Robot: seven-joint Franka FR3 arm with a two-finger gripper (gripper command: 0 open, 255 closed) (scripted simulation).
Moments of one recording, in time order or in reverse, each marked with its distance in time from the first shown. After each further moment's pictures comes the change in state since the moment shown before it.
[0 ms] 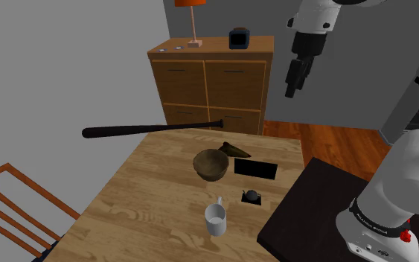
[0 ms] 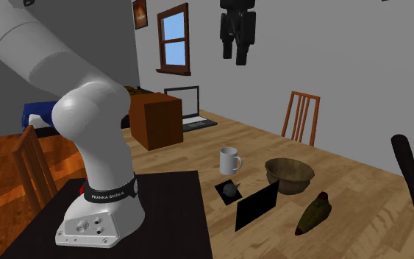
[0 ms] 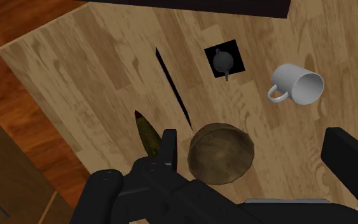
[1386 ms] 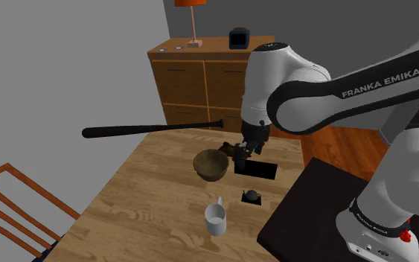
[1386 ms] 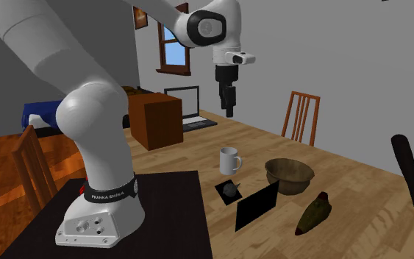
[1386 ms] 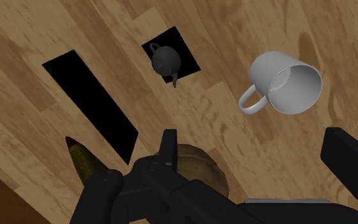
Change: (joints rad) arm 0.080 0.199 0.439 -0.286 0.163 0.561 0.443
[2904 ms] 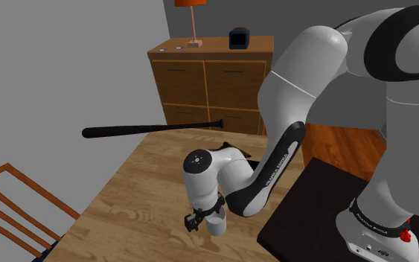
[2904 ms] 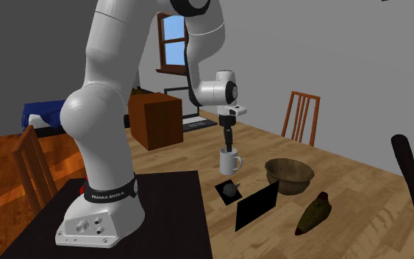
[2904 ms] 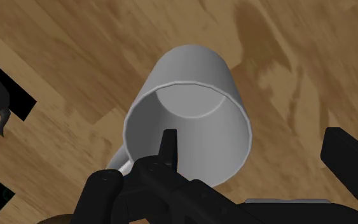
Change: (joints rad) arm 0.077 0.932 0.183 0.335 -0.815 0.424 1.014
